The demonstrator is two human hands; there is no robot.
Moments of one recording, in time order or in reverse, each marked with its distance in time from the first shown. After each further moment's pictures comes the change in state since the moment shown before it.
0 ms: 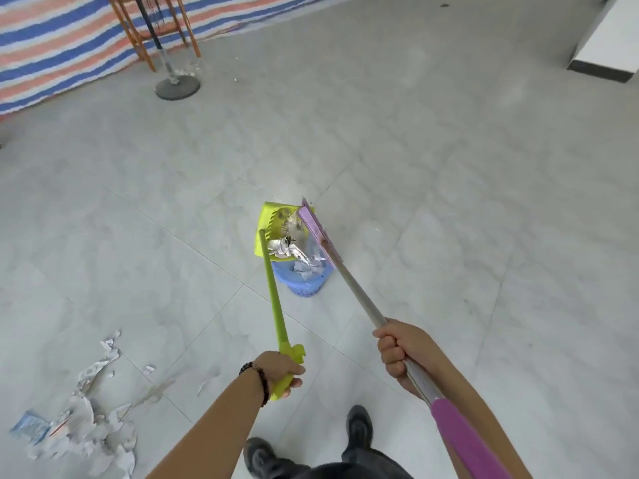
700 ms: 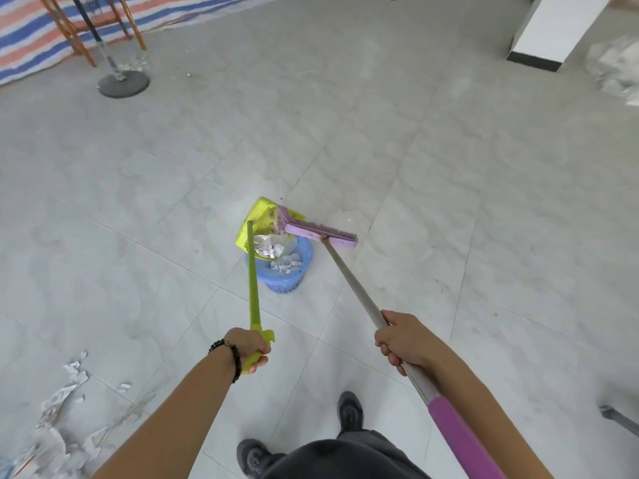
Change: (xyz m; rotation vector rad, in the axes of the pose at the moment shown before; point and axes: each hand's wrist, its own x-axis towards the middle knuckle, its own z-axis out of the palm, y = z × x) left_hand 0.007 0.027 -0.046 0.113 0.095 0.030; right_hand -0.010 0.020 -0.007 -0.608 0.194 -0.135
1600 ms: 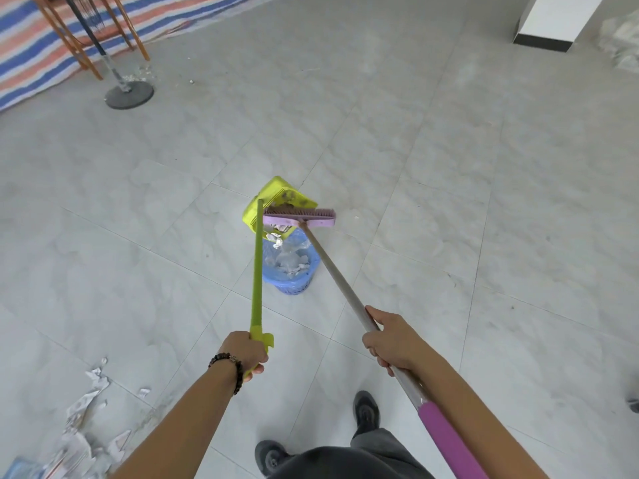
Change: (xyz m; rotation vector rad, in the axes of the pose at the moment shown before) left_hand -0.023 0.001 -0.007 0.194 0.202 0.142; right_hand 0.023 0.002 0.024 -0.043 -0.042 -0.128
